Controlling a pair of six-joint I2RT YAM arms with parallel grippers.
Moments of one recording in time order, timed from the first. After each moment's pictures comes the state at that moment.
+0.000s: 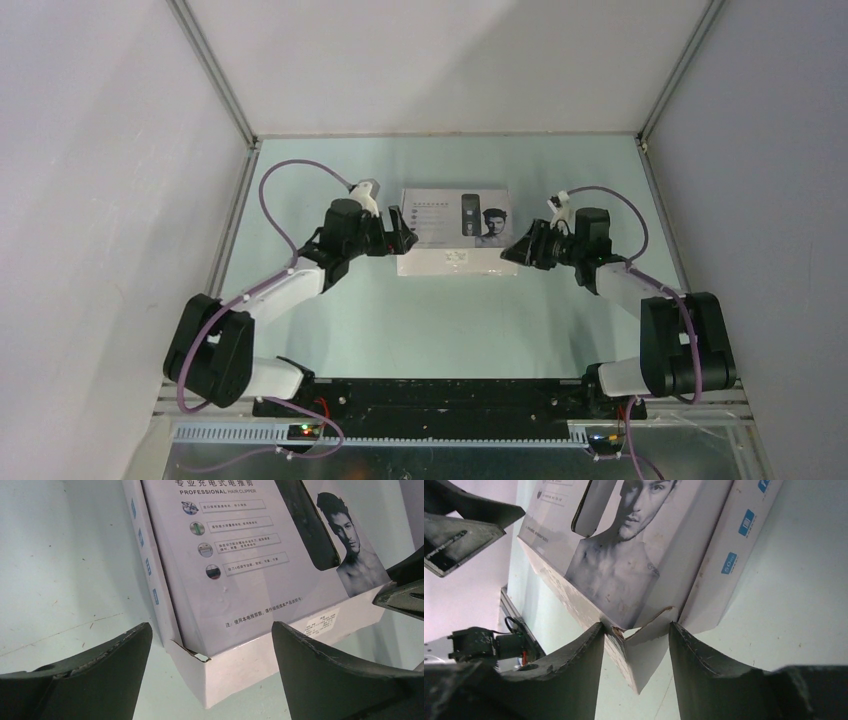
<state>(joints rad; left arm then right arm) -0.43 1.35 0.73 0.10 0.16 -0.45 0.11 1.38 0.59 0.18 -0.72 0.43</state>
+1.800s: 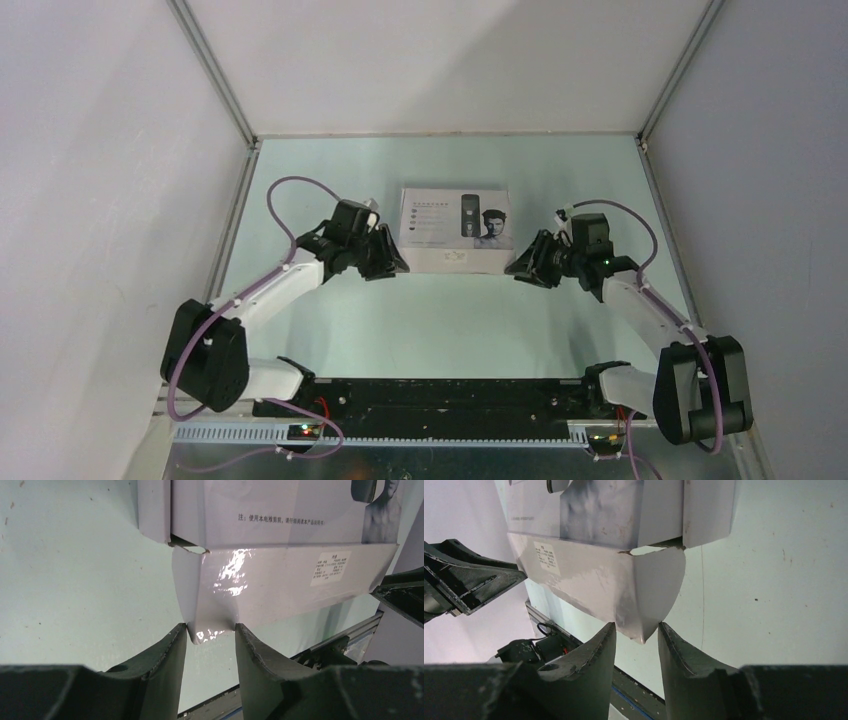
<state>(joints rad) -0.47 1.33 0.86 -0.43 0.24 -0.73 0.19 1.18 0.65 -0.26 -0.56 0.68</state>
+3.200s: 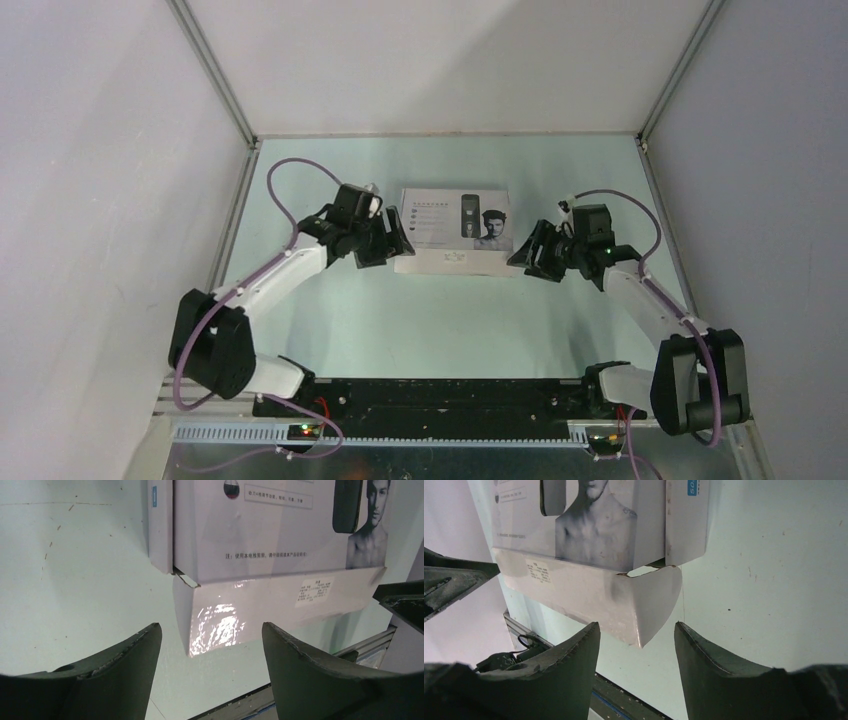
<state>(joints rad) -0.46 1.37 0.98 -0.52 0.18 -0.68 0.17 1.20 0.73 -0.36 -0.48 0.60</state>
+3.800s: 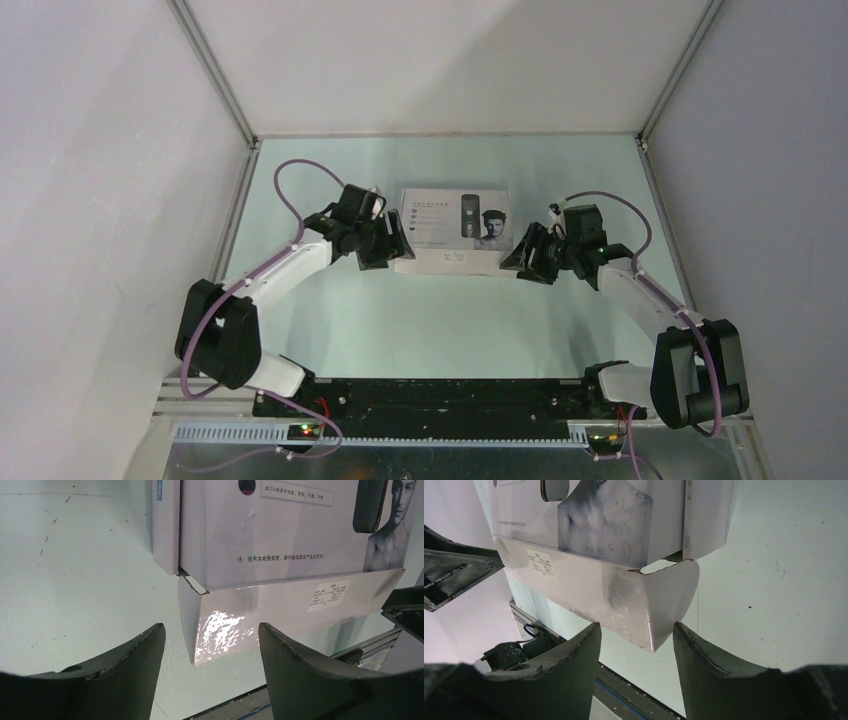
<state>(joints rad) -0.46 1.44 1.01 -0.53 0.19 -0.68 0.21 1.25 0.73 -0.34 -0.51 0.63</state>
